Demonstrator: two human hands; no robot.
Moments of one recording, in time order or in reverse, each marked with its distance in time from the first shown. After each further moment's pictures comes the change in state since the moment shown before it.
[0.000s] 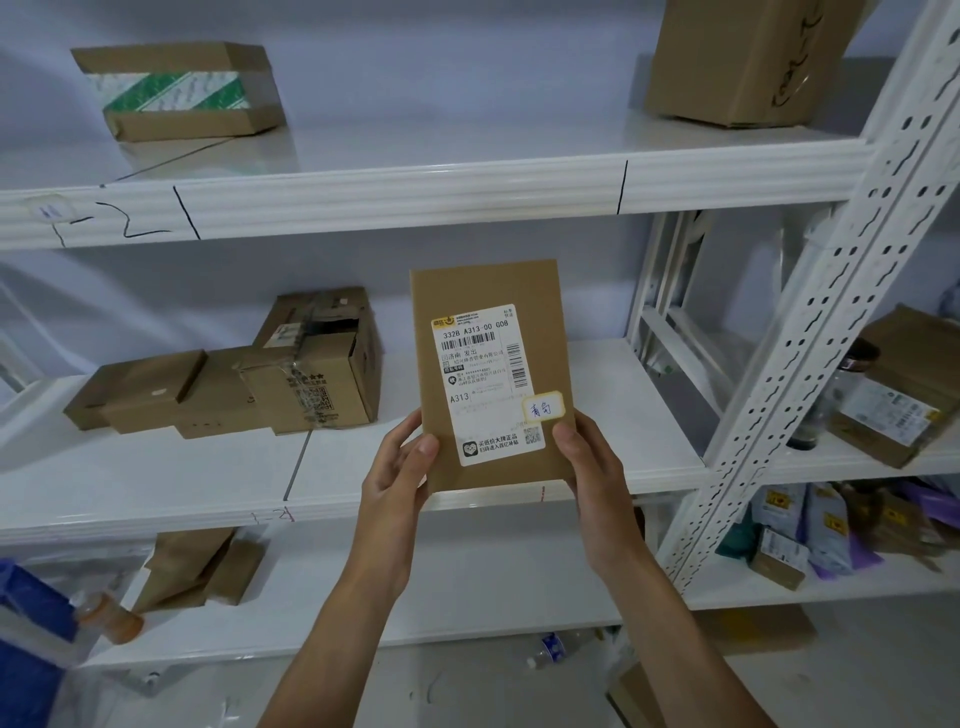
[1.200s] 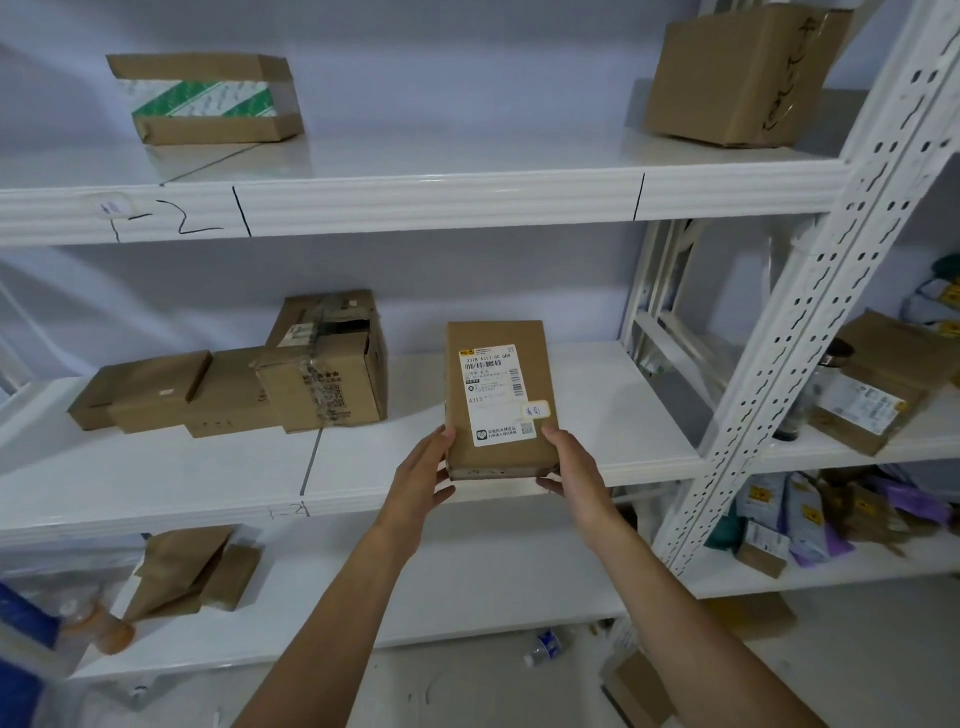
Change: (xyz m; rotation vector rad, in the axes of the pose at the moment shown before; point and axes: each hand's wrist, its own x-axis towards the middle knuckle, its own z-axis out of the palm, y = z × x) left_hand 0.036 -0.028 -0.037 0.120 -0.084 -0.305; right_hand 0.024 0.045 0.023 -0.183 0.120 0.303
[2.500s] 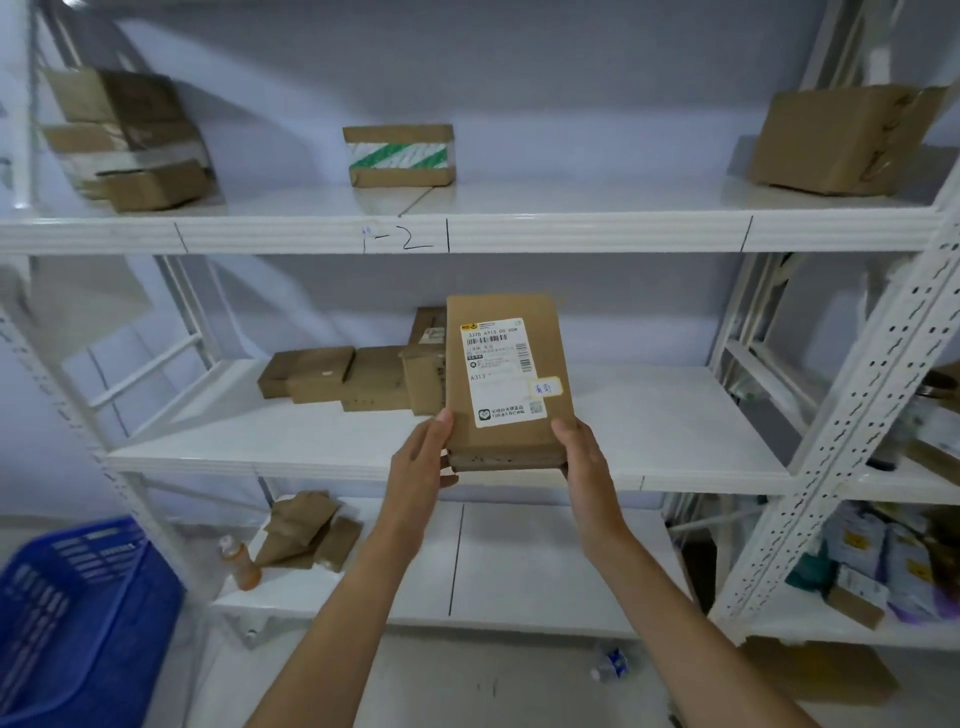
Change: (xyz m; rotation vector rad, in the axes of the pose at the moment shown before) left_hand -0.166 0.042 -0.124 -0.043 0.260 0.292; right_hand -0.168 -0.038 0.131 0.140 -0.151 -0.268
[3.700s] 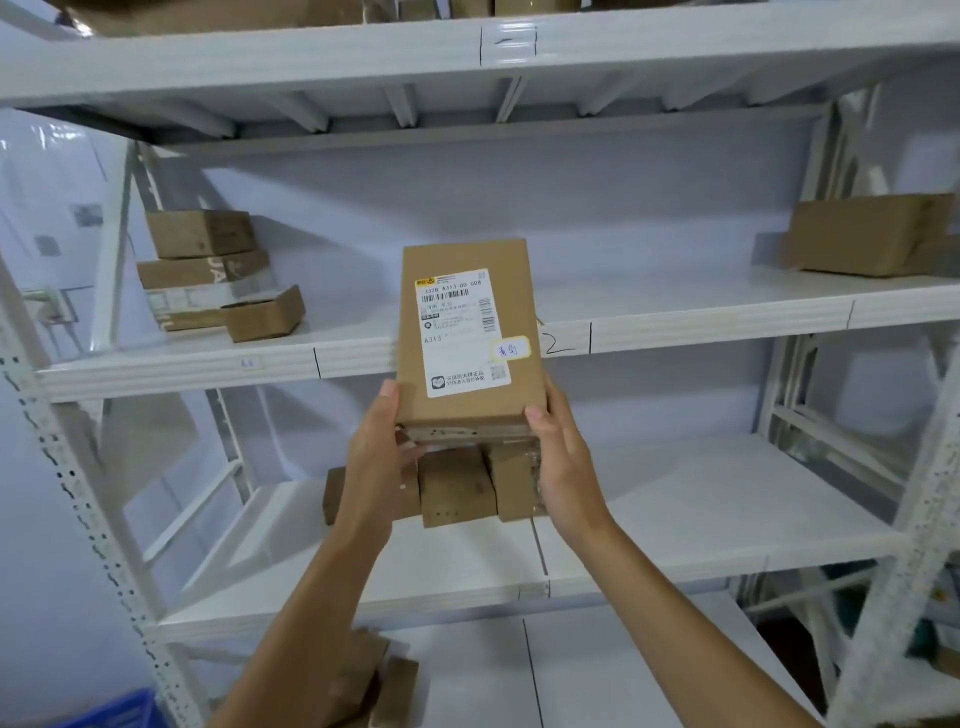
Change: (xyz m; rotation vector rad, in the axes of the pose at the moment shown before) left_hand 0.115 0.154 -0.238 -0.075 -0.064 0.297; right_hand 0.028 -0.066 0.290 -0.096 -0.034 -0.480
